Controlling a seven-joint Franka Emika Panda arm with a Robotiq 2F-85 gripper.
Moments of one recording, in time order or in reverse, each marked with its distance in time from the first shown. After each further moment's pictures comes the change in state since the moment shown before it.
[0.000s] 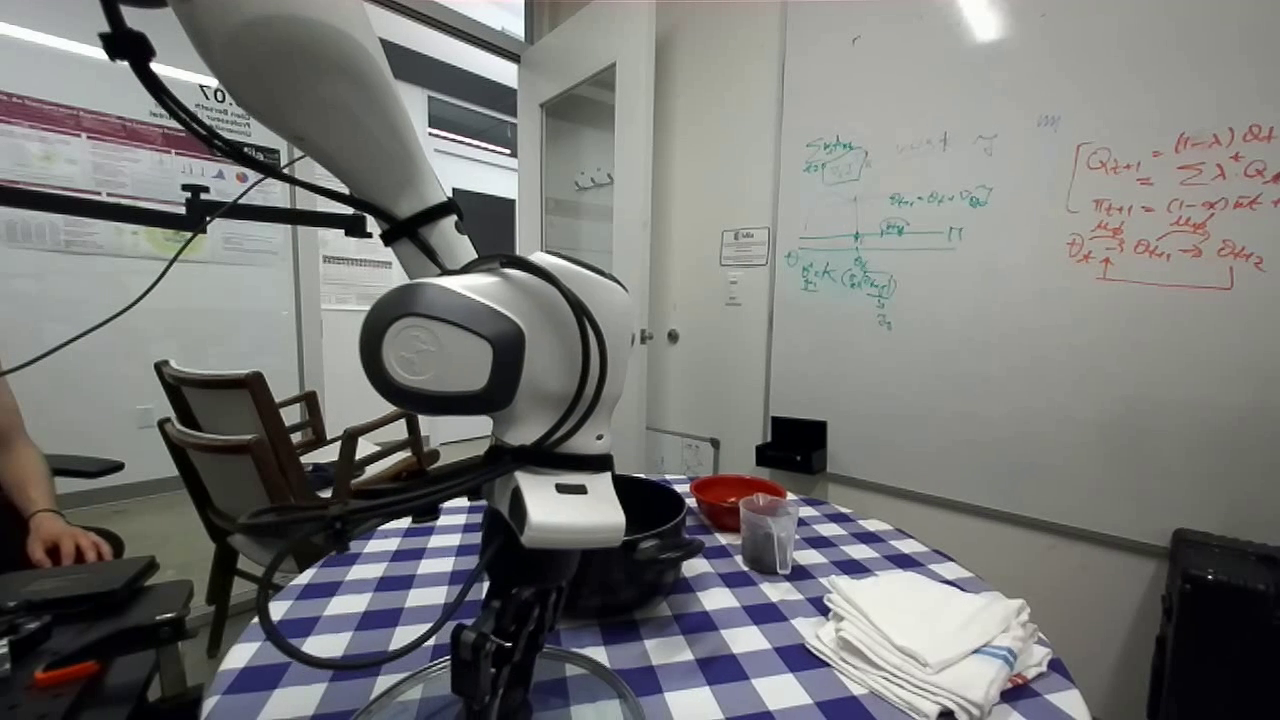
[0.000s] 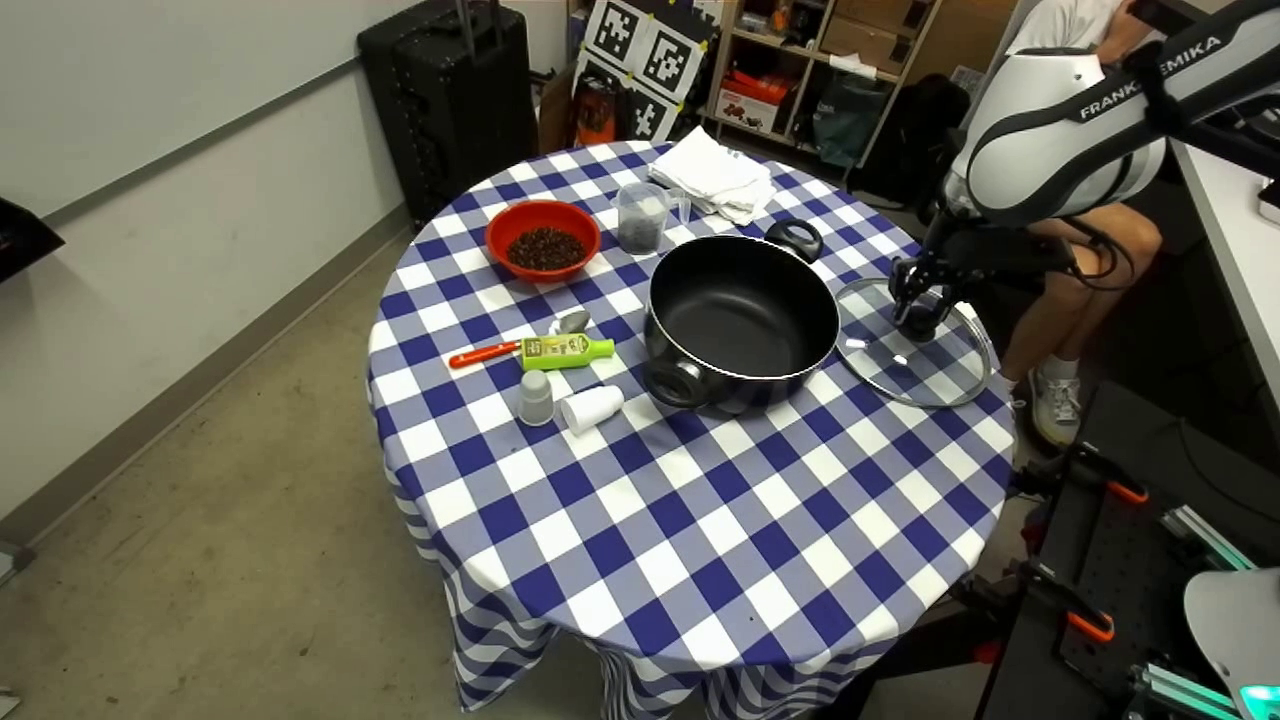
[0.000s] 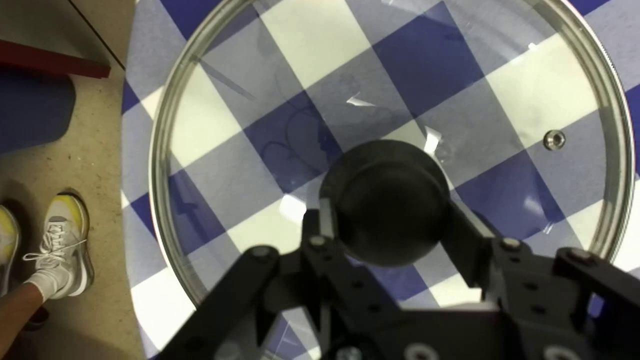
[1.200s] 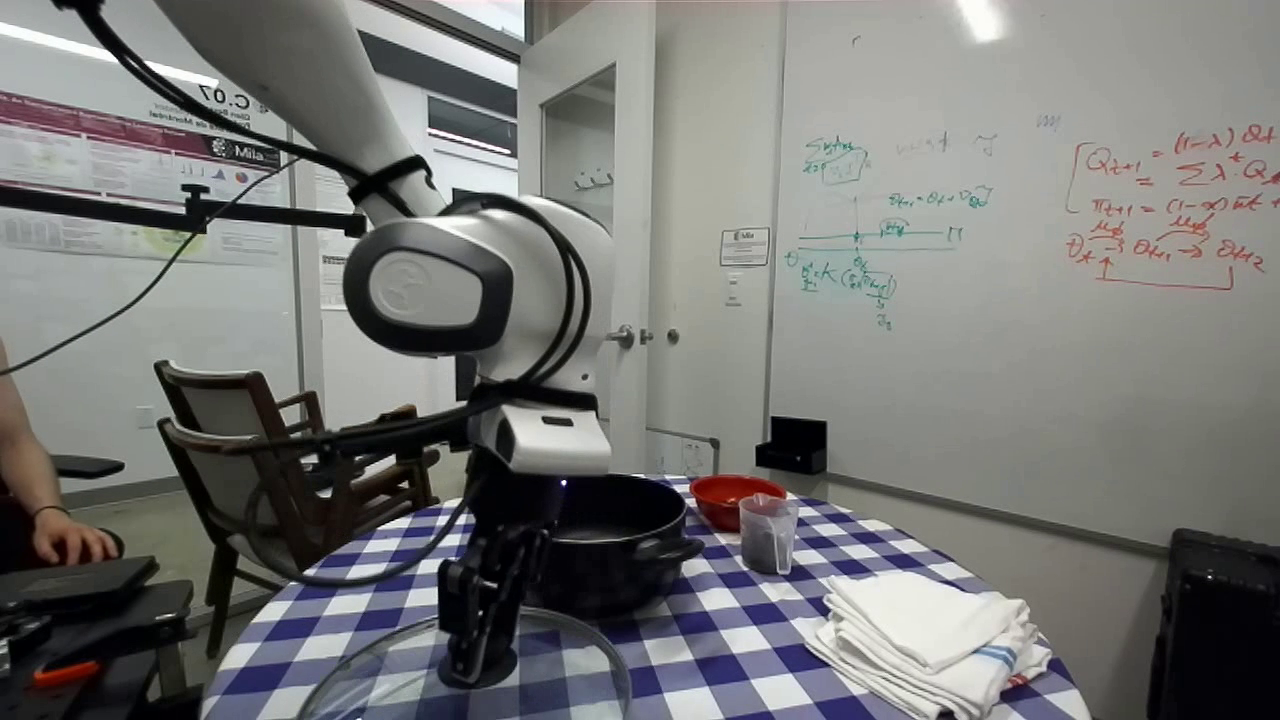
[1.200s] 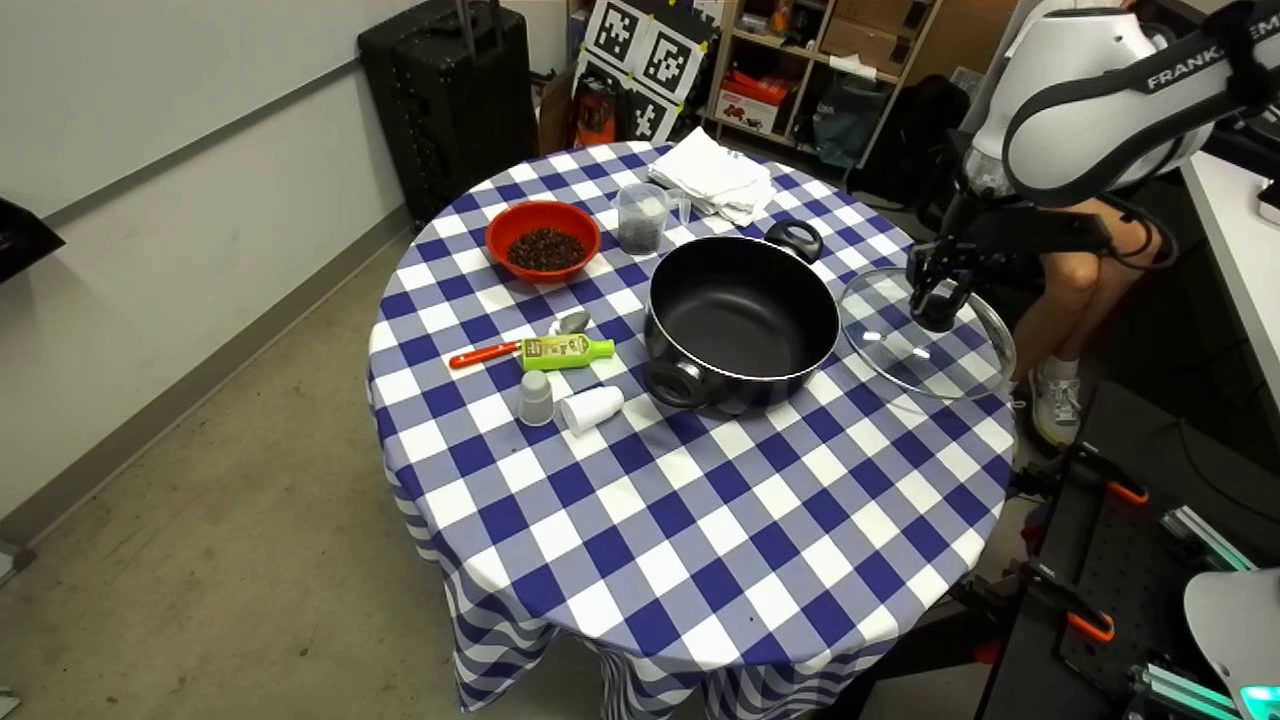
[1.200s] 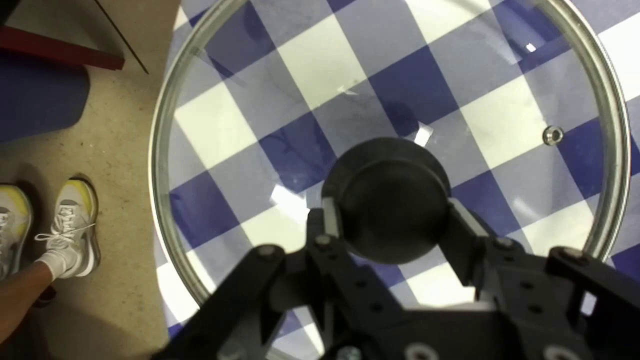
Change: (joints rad) arm 0.042 -0.130 -0.023 -0.055 -0.084 -0.067 0.038
